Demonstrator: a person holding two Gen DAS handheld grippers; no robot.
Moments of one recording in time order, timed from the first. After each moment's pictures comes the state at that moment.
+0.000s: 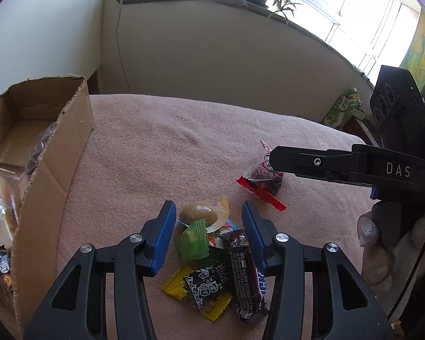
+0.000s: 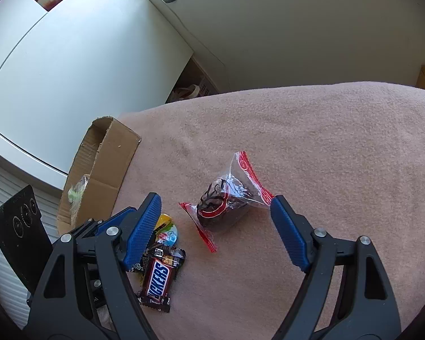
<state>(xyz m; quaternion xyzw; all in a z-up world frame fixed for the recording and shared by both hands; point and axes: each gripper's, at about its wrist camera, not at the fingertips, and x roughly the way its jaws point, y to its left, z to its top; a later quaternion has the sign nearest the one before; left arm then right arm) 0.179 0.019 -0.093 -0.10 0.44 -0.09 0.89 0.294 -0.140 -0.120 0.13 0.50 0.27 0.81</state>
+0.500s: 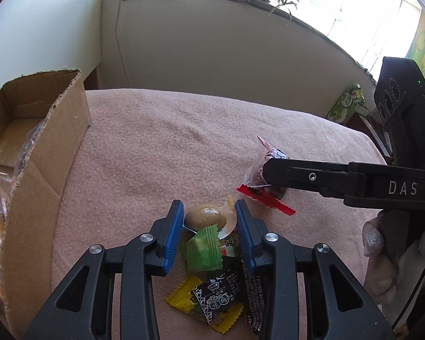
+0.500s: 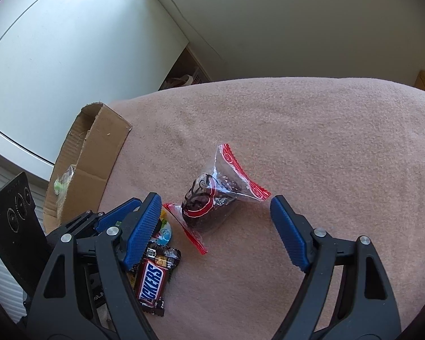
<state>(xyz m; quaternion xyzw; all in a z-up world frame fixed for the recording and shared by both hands) 0.189 0.020 -0.105 -0.09 0.45 -0.09 0.89 0.294 -0.121 -0.130 0.10 0.51 0.26 0.81</state>
